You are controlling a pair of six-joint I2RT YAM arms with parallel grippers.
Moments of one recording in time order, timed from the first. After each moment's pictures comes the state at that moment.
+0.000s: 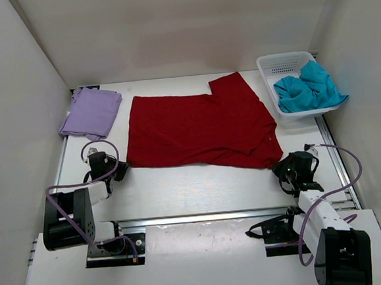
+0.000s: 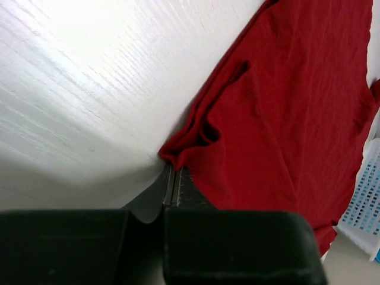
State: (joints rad) left arm 0.09 1.35 0.31 0.35 0.14 -0.94; right arm -0.12 0.83 0.14 0.02 -0.07 0.71
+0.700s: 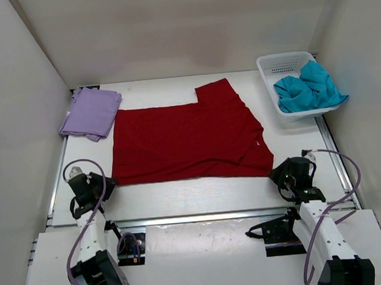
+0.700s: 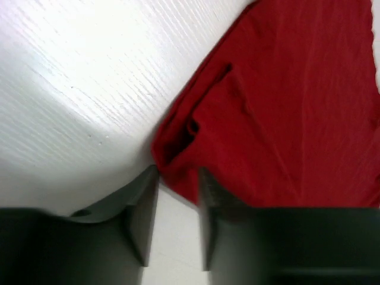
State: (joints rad) left arm 0.43 0.77 0.17 -0.12 0.26 -0.69; right arm -0.05 0.62 0.13 -0.25 -0.02 0.74
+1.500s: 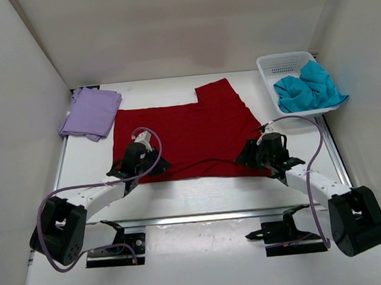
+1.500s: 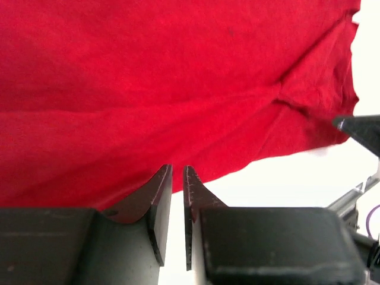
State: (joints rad) left arm -0.45 1.24 0.48 0.12 0.16 -0.69; right arm 0.28 1.12 0.42 -0.01 -0.18 0.58
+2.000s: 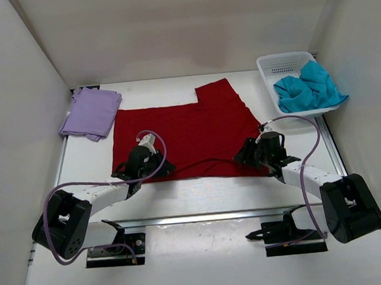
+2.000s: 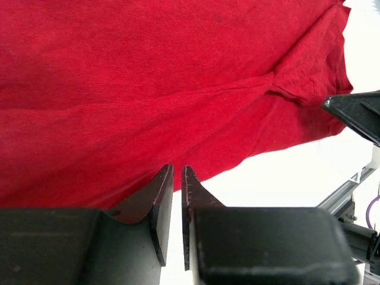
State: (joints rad) left arm -0.52 1.30 0.44 0.26 0.17 -0.73; right arm 0.28 1.24 0.42 0.14 -0.22 0.63
